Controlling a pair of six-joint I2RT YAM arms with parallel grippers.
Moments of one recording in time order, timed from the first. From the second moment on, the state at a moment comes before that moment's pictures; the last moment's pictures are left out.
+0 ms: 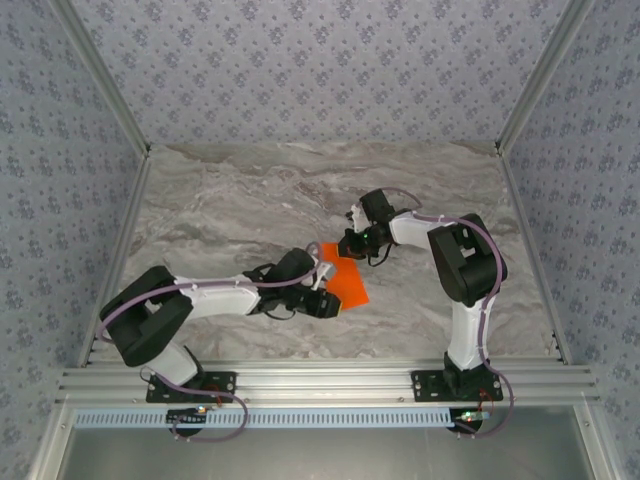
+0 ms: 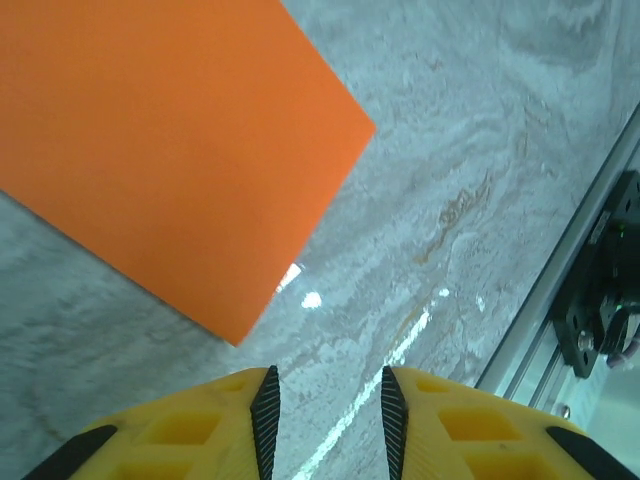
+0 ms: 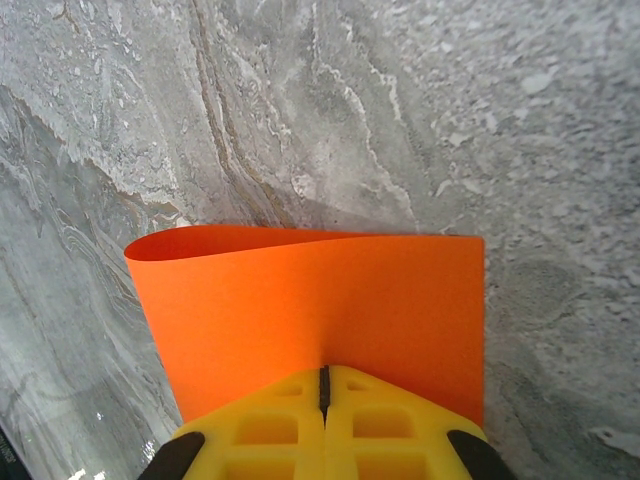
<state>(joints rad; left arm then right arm) -0.90 1.57 0.69 0.03 0.44 -0.62 0.44 1.97 1.16 -0.33 -0.54 0.40</state>
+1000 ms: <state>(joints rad) -0.95 1.73 0.79 0.01 0.43 -0.56 0.45 1.97 1.17 -0.37 -0.53 0.40</state>
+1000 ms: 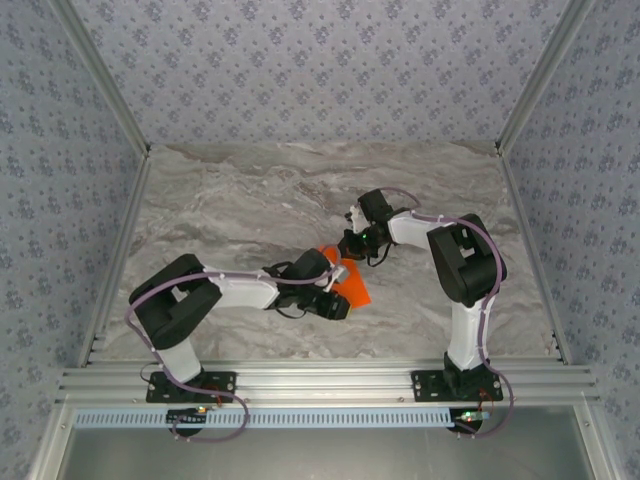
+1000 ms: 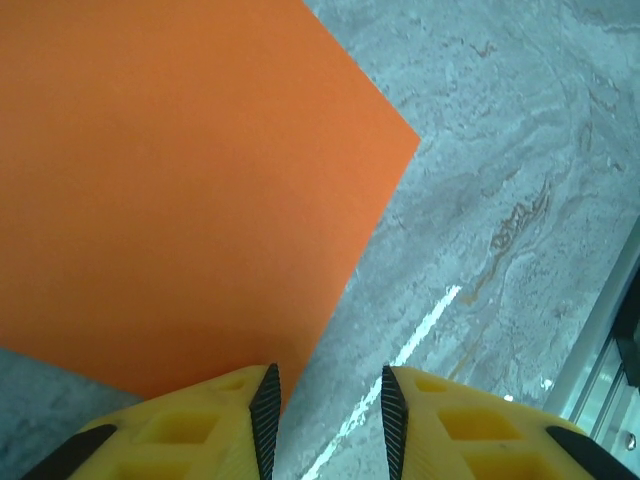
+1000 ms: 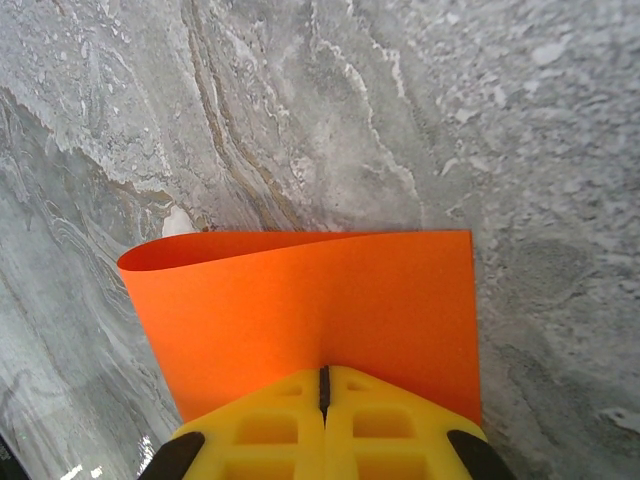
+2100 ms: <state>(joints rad) -0.79 1.82 0.86 0.08 0.53 -0.63 0.45 1.97 1.17 -0.37 -0.54 0.41</state>
